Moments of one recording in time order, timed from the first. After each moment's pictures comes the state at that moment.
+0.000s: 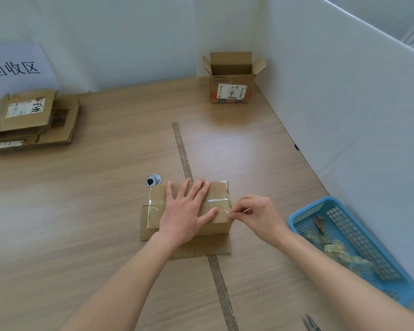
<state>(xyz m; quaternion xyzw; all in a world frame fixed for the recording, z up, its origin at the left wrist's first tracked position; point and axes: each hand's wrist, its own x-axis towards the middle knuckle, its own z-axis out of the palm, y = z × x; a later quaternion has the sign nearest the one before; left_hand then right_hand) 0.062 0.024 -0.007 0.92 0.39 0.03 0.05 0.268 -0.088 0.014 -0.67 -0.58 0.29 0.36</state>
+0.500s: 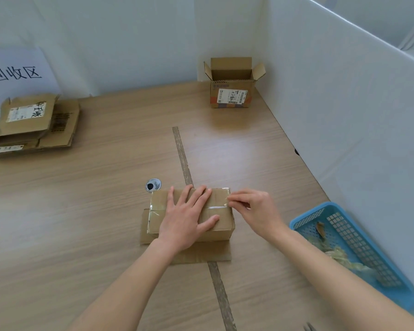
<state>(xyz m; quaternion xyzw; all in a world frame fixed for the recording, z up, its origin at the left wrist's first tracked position) 0.061 0.025 -0.007 0.92 0.38 0.03 0.06 0.269 -0.066 0.023 -0.71 -0.60 0.17 0.34</state>
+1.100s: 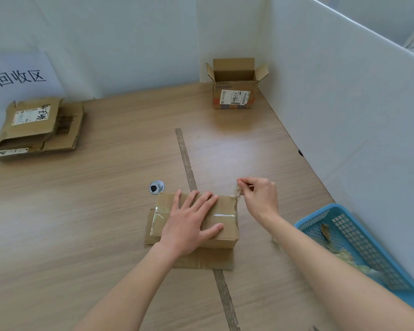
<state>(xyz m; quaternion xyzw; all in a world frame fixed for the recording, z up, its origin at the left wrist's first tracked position) 0.055 0.026 -0.006 0.94 0.34 0.05 0.08 0.269 -0.026 0.025 -0.80 -0.41 0.17 0.40</state>
